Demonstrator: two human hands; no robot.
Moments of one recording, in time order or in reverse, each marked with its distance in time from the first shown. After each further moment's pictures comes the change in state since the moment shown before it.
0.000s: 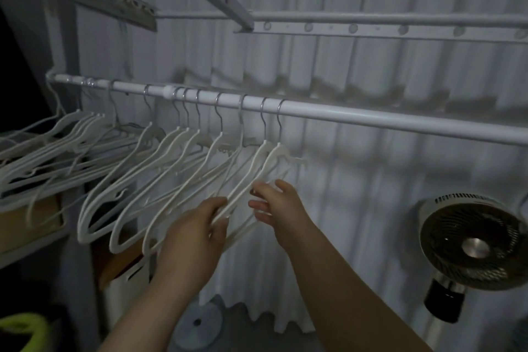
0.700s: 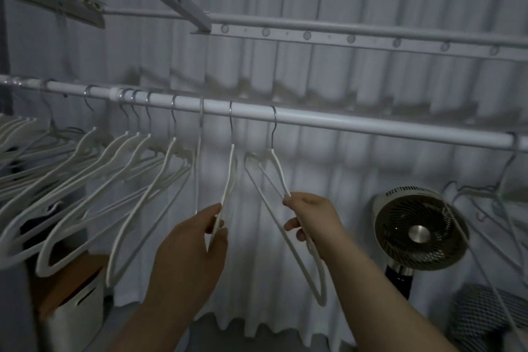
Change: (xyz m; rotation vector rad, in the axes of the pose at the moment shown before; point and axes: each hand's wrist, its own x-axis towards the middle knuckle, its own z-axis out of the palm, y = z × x) left_hand -0.012 0.035 0.024 -0.101 0.004 0.075; right_hand -0.034 -0.017 -0.087 -0.227 0.256 -0.096
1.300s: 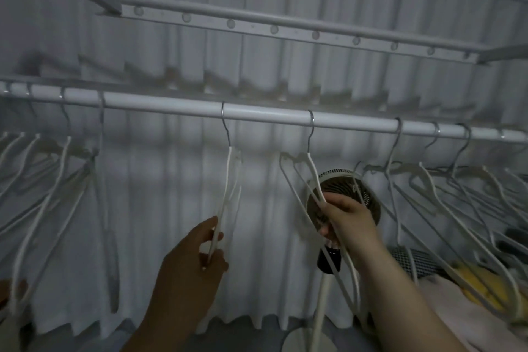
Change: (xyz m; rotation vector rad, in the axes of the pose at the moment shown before) left_hand -0.038 0.063 0.087 -0.452 -0.320 -0.194; right_hand -0.027 0.022 -0.162 -0.026 0.394 -0.110
